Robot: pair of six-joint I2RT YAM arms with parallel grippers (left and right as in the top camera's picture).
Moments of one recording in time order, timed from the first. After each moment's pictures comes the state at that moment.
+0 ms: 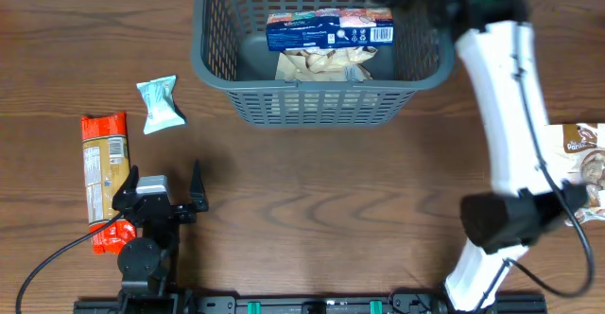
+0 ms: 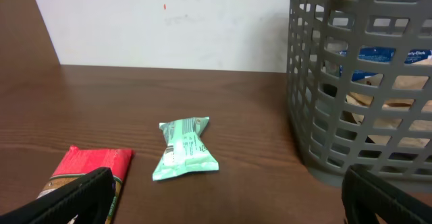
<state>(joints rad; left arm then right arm) -0.05 0.01 0.02 -0.11 -0.11 -0.02 0.17 1.93 2.27 -0.82 -0.26 -0.81</state>
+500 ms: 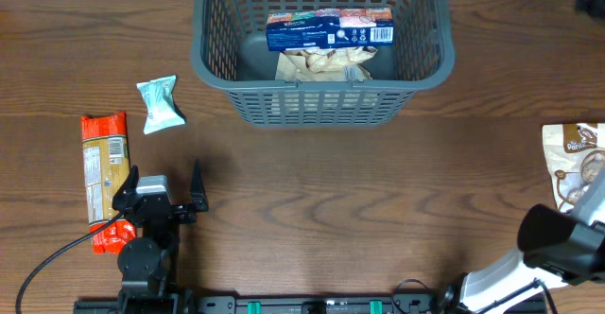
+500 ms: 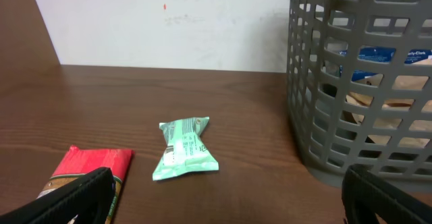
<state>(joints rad) -0.05 0.01 0.02 -0.11 -0.12 -0.01 -0.46 1.86 2.30 -1.15 -0.05 -0.20</state>
